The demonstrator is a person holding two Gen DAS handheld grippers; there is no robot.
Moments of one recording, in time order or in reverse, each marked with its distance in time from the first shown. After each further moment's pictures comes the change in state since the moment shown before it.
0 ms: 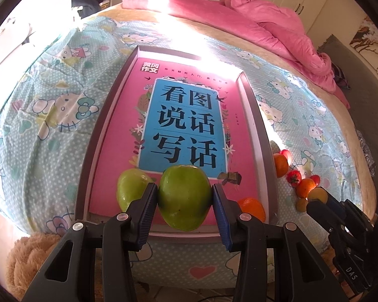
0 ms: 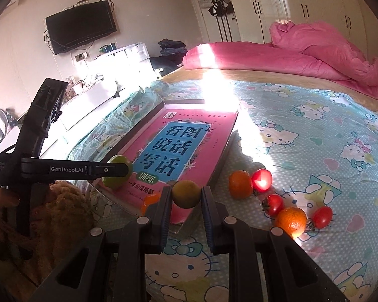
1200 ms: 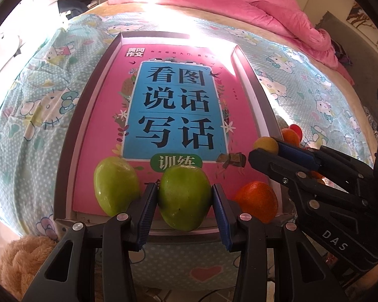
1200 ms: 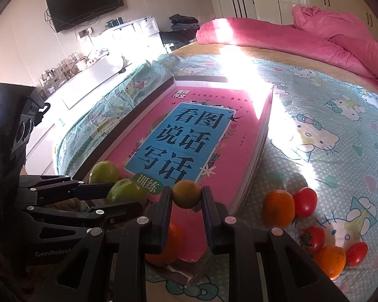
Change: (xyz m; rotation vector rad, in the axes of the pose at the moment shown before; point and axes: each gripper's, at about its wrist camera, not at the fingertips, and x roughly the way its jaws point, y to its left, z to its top) left arm 0.026 -0.019 -0.012 0.097 0.057 0.063; right arm 0.082 0.011 0.025 -0.048 0.150 0.049
